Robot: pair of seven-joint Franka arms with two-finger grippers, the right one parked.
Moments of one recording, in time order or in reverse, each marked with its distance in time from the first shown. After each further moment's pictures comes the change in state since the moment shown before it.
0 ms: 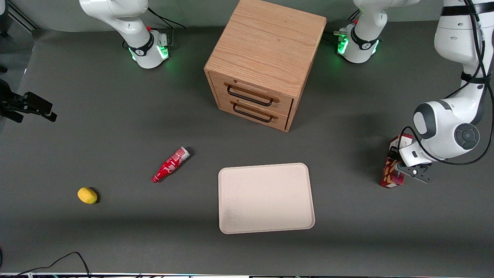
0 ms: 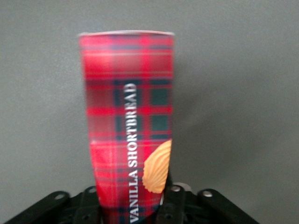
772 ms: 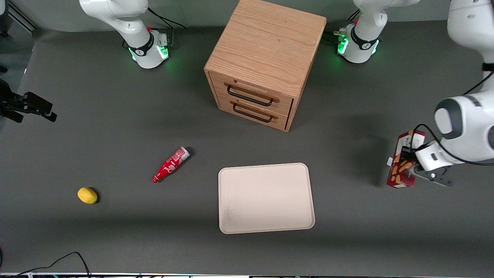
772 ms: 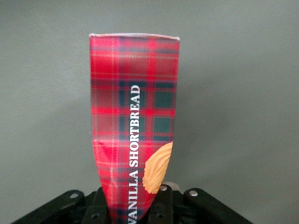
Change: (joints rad) arm 0.001 -0.106 0.003 0.226 -0.008 -0.406 -0.092
